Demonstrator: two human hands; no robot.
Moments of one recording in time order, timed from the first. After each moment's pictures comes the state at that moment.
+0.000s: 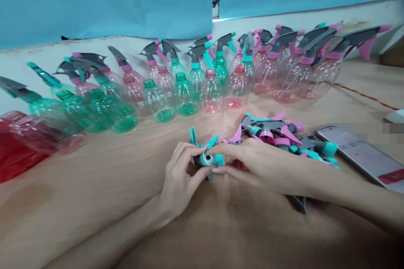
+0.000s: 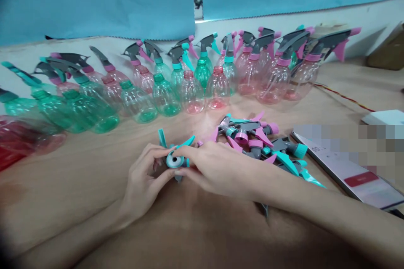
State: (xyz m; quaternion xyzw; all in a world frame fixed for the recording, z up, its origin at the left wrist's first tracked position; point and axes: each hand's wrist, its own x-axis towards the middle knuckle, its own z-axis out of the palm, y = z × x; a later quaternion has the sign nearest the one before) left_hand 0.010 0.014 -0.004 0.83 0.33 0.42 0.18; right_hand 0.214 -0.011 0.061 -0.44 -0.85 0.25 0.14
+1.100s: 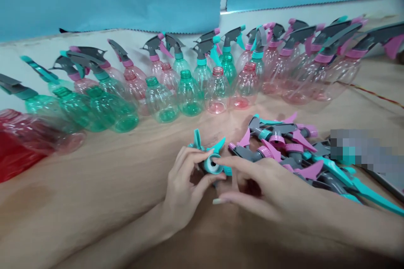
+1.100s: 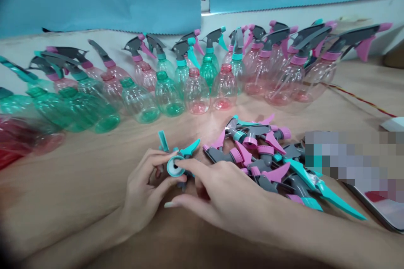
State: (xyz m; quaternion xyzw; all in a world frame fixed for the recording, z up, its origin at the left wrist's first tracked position) left_hand 0.010 0.011 -0.001 0.81 0.34 0.44 0.20; right_hand 0.204 -0.027 0.036 -0.43 -0.82 0.27 0.26
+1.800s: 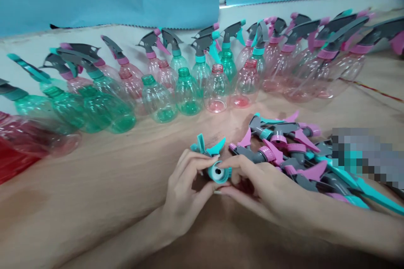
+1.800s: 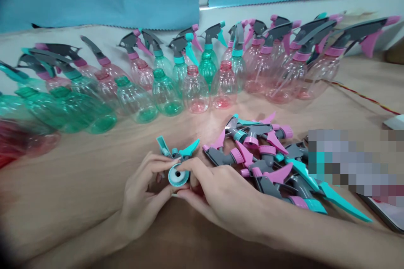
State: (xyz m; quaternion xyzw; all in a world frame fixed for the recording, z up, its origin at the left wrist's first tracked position) left_hand 0.010 0.013 0.000 0.82 0.30 0.45 0.19; right_hand 0.201 -0.023 0.017 -0.42 -0.82 0.24 0.31
